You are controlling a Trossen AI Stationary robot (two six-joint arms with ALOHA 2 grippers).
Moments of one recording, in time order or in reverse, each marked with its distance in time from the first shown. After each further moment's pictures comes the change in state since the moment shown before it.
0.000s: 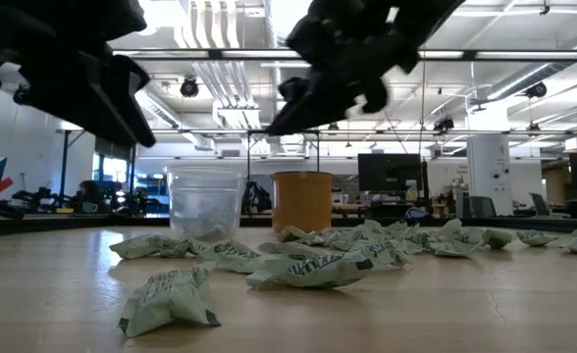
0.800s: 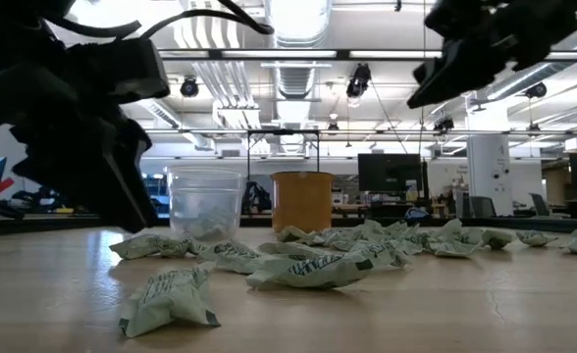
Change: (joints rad) left arm -0.026 0.320 0.048 0.195 0.050 -0.306; right arm 0.036 -0.779 -0.541 -0.107 0.224 0.329
